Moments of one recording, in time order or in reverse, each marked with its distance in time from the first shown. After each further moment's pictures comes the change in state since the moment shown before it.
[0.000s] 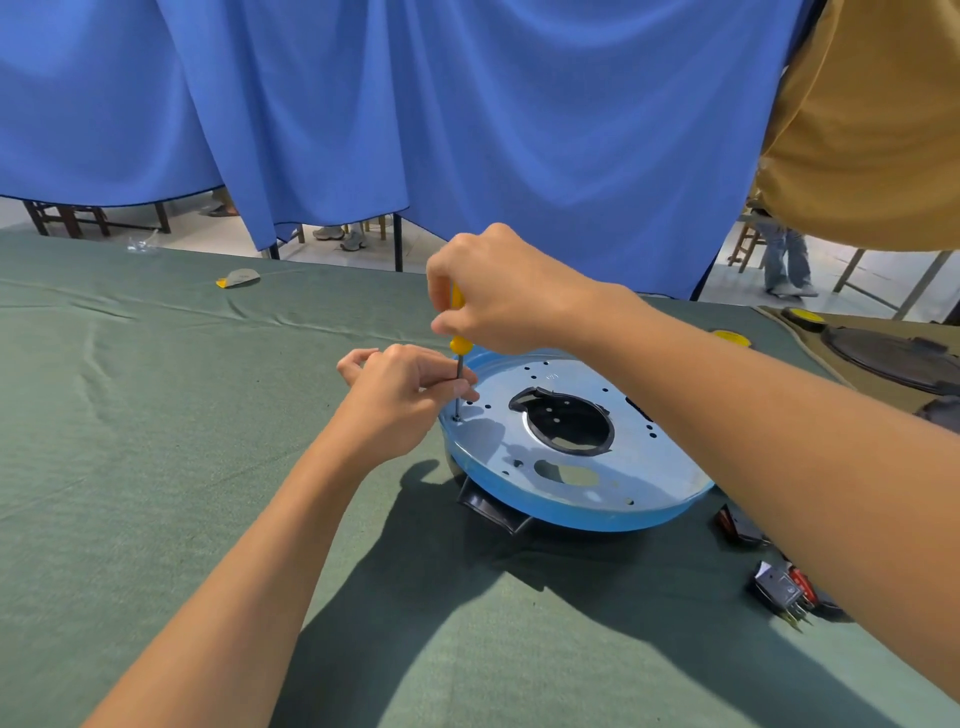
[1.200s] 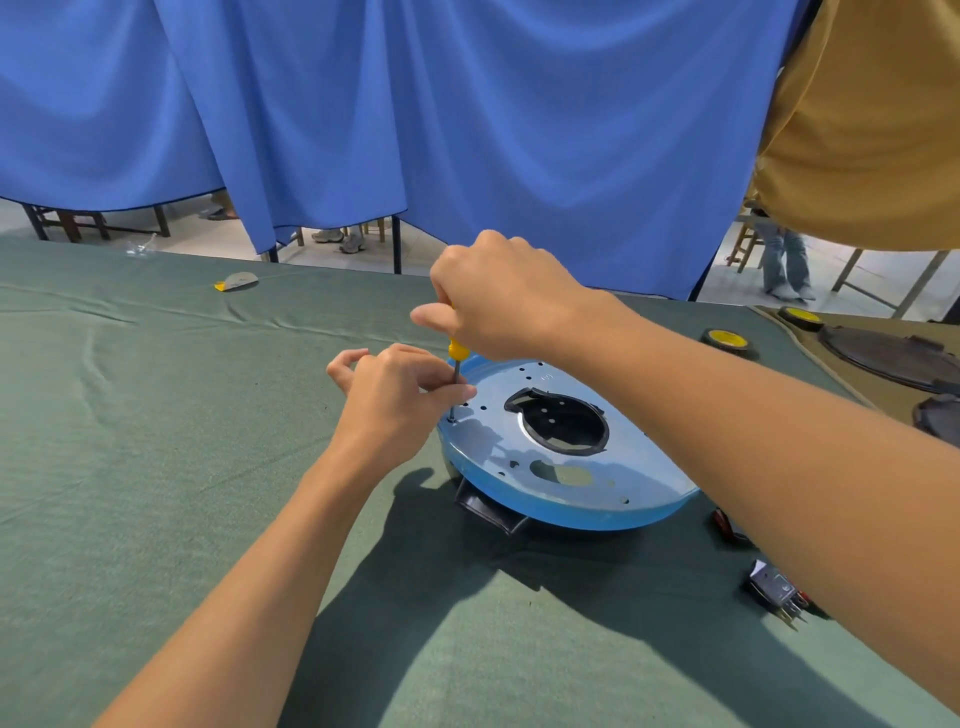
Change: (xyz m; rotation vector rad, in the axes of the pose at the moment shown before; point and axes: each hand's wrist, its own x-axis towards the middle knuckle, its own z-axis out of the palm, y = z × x) left_hand -0.004 0.005 0.007 0.082 0.175 -0.013; right_hand -0.006 -0.005 0.003 -0.140 0.073 0.099
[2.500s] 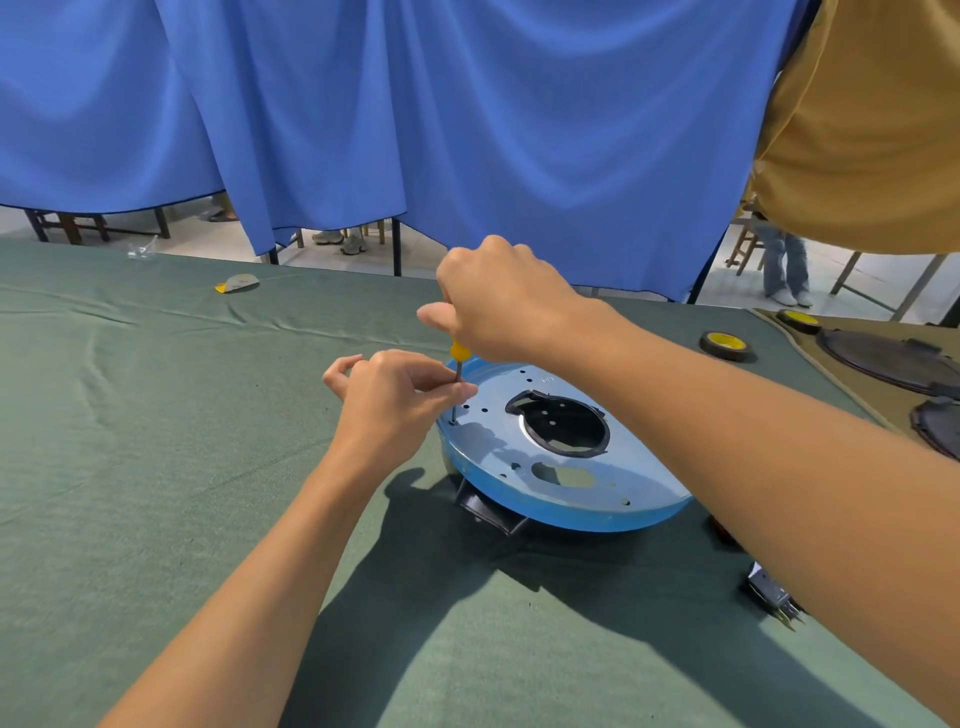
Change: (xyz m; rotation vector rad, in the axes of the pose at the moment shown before) left_hand -0.003 0.002 -0.001 -0.112 0.055 -0.024; right_hand 0.001 -0.001 0.004 0.034 -0.002 0.052
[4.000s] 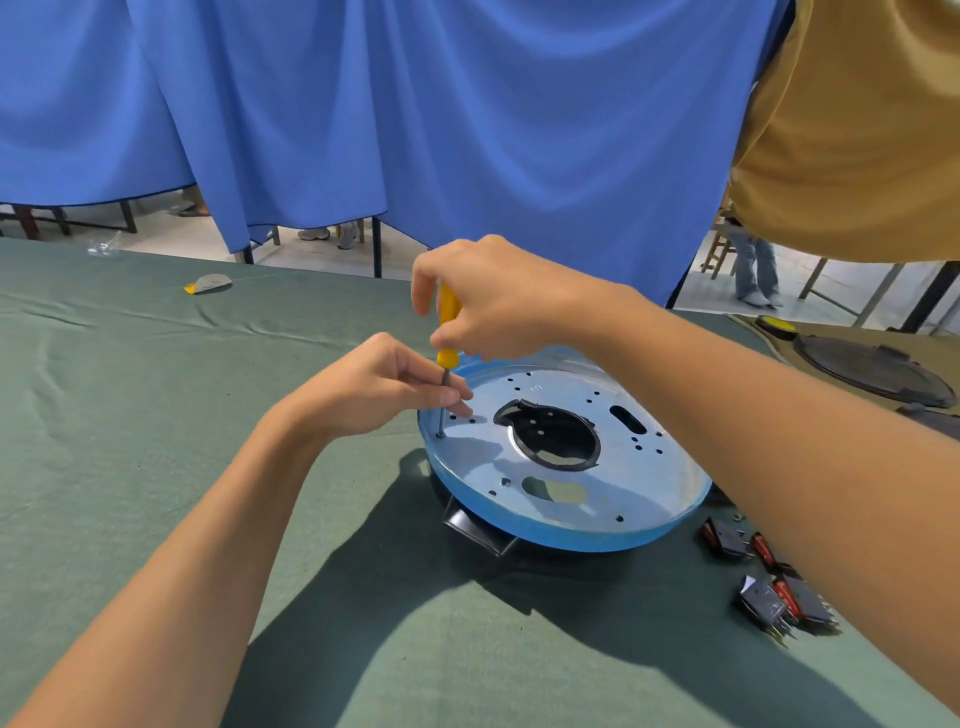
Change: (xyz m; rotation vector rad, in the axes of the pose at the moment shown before) left_hand 0.042 -0.014 -0.018 -0.416 -0.716 -0.089; right_hand 0.008 0.013 -0.016 0.119 -0.176 -0.168
